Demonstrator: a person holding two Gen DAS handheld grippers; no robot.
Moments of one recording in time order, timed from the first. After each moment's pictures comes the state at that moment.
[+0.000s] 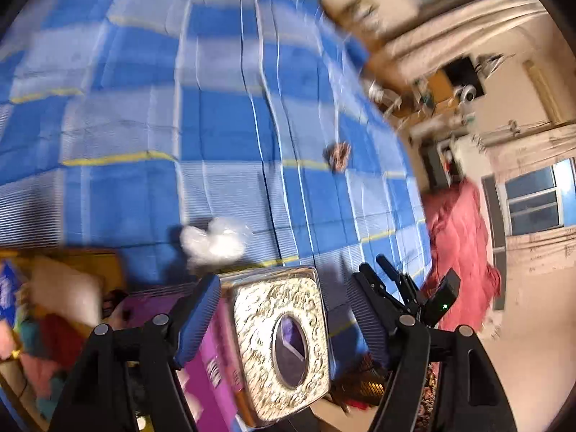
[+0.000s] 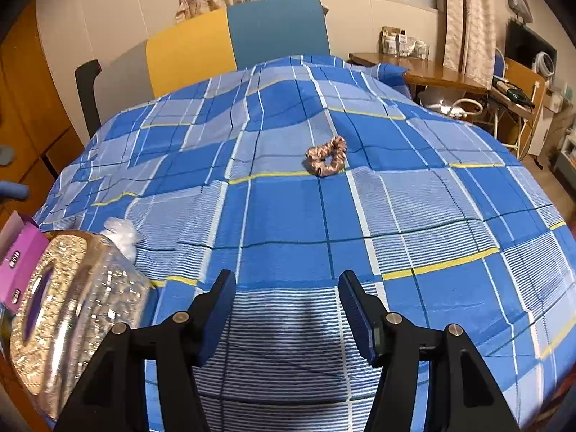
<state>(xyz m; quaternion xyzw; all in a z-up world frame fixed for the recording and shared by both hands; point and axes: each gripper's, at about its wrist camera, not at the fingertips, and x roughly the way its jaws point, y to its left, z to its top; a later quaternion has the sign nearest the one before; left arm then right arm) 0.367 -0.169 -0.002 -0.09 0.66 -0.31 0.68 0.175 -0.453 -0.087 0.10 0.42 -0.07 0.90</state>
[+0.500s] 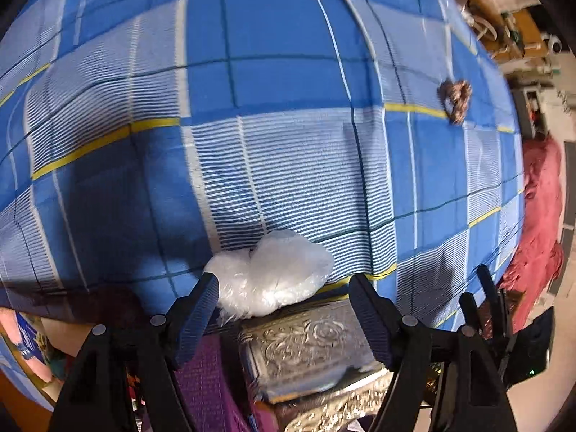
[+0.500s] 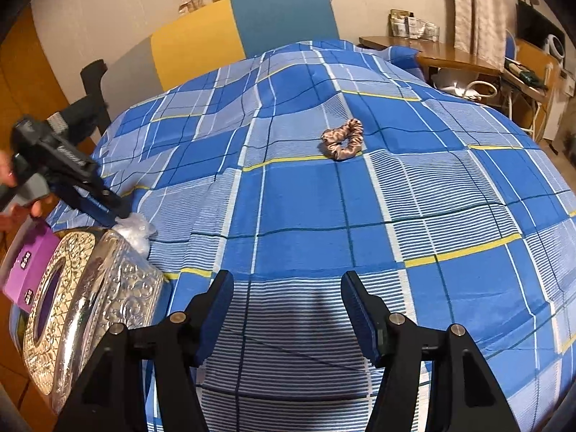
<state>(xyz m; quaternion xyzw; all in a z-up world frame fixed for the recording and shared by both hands) 0.411 -0.240 -0.116 0.08 0.77 -0.21 0.59 0.179 -0.447 -0.093 0.13 0.44 -0.03 0.89</state>
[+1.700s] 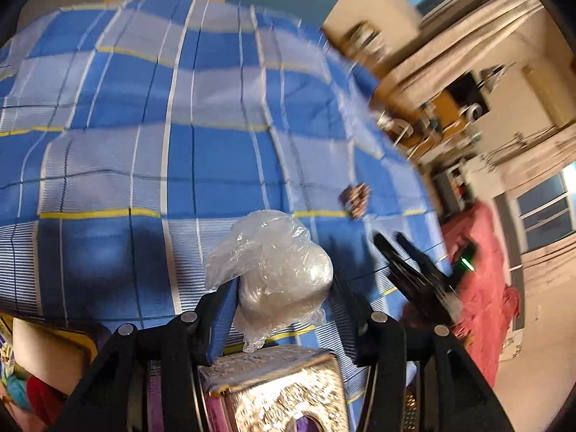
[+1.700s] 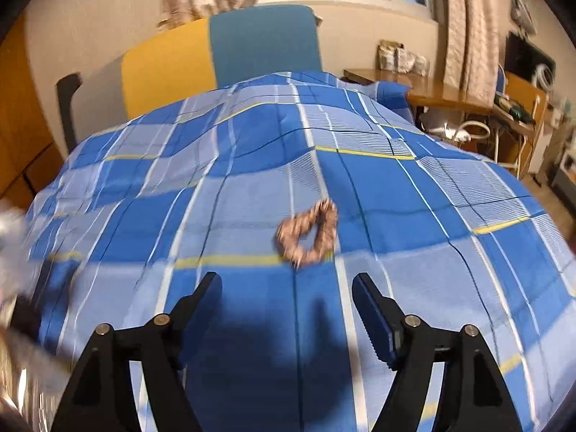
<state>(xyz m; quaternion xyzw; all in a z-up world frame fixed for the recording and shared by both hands) 0.386 -0.182 -0.019 -0.10 0.57 -0.31 0.75 0.301 -0.508 -0.104 0.10 0.39 -0.09 0.91</state>
